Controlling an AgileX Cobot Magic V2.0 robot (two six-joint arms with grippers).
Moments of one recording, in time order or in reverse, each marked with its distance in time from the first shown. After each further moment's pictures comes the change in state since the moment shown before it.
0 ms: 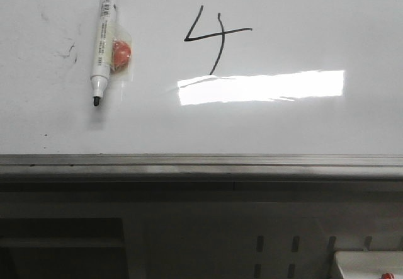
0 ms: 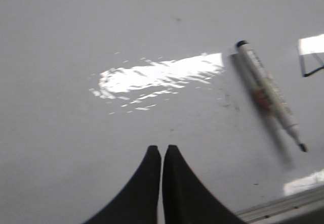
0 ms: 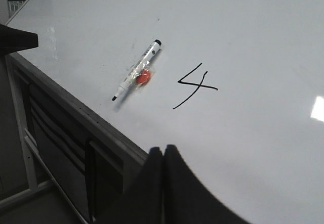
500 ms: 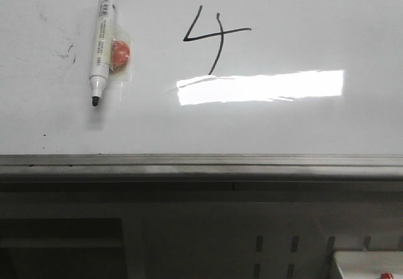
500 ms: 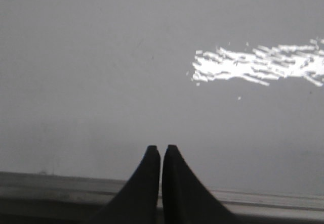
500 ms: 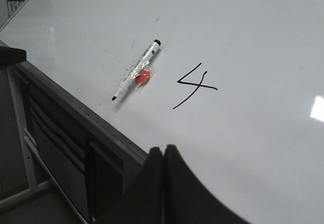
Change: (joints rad) left arm 0.336 -0.142 0.116 -0.100 0.081 0.046; right arm 0.000 0.000 0.000 0.000 0.000 0.000
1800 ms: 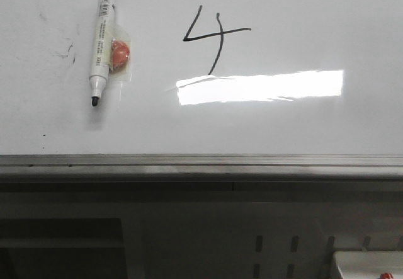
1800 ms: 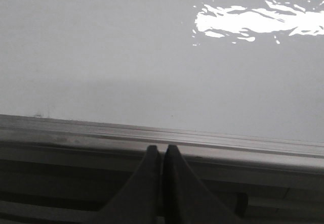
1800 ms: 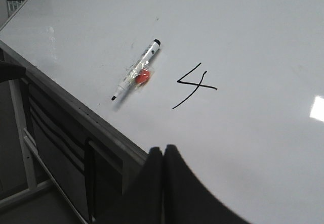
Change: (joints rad) left arm 0.000 0.000 0.000 -0.015 0.159 0.000; right arm 0.000 0.000 0.000 0.000 0.000 0.000
